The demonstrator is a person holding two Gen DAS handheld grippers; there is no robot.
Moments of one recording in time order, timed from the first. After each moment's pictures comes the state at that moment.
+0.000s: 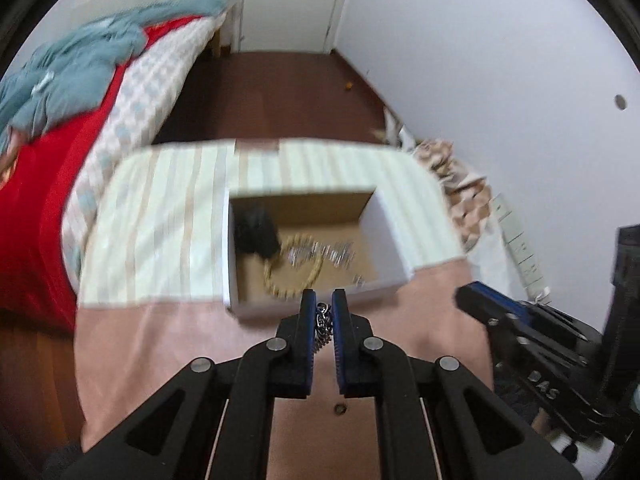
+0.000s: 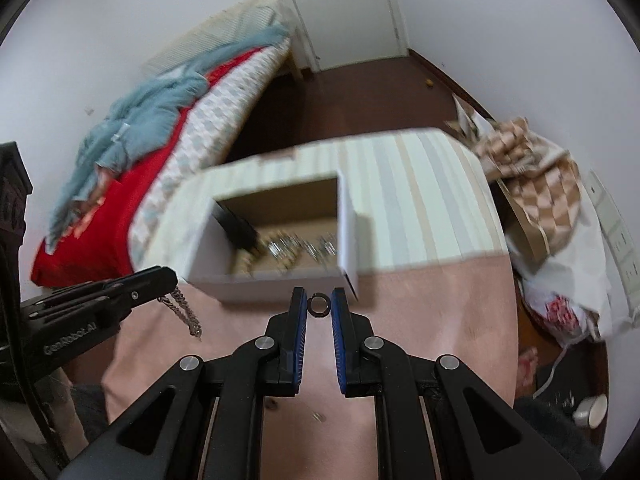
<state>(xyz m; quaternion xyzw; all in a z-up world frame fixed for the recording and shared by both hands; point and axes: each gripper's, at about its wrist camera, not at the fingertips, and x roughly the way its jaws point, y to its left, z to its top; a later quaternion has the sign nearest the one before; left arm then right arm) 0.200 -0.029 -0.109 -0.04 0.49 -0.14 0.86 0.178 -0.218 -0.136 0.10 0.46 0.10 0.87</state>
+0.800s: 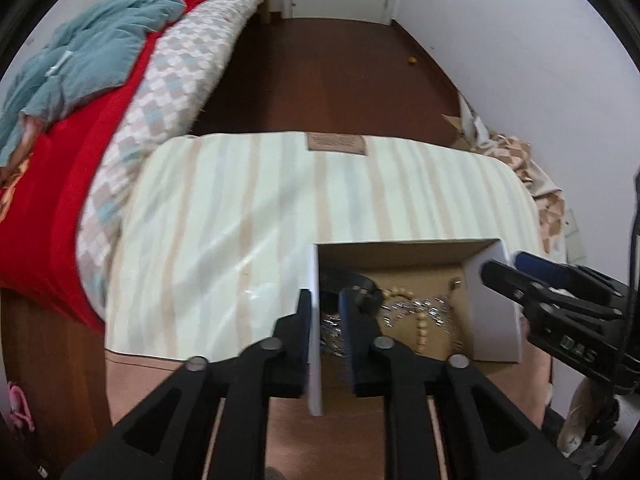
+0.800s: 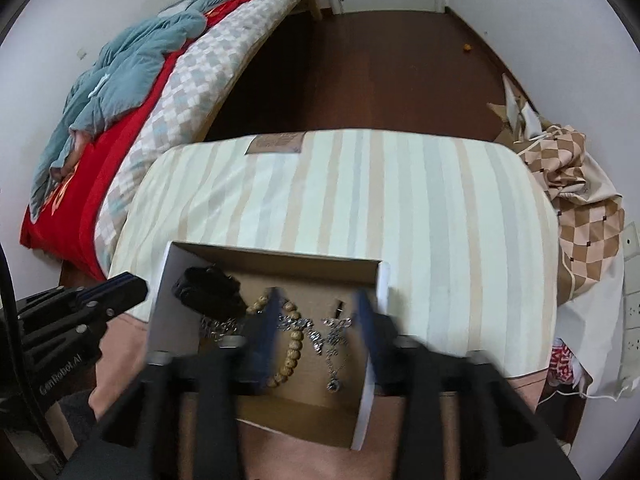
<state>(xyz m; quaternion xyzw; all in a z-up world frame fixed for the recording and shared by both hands) 0.299 0.012 -0.167 -0.02 0.55 -0.03 0.83 0.342 -0.180 -0.186 0.04 0.57 0.12 0.81</state>
